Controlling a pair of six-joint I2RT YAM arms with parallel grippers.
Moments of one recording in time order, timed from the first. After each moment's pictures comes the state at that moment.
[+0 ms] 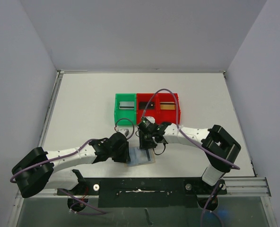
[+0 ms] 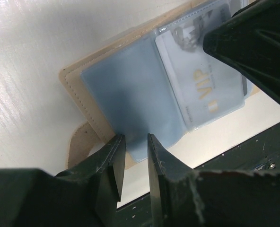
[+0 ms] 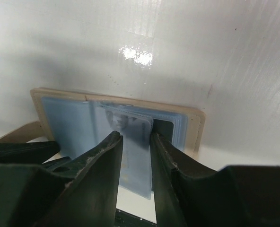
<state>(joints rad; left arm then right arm) -0.94 1.25 0.52 -0.26 0.01 -0.82 0.93 1.67 1.00 -0.48 0.04 0.79</state>
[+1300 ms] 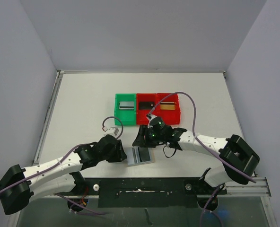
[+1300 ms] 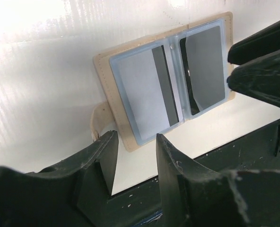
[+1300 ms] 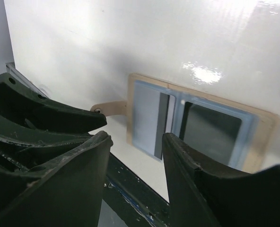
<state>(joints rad) -0.94 0.93 0.43 -0.36 -0.11 -0.94 0.88 1.46 0.78 -0.09 -0.23 0.88</state>
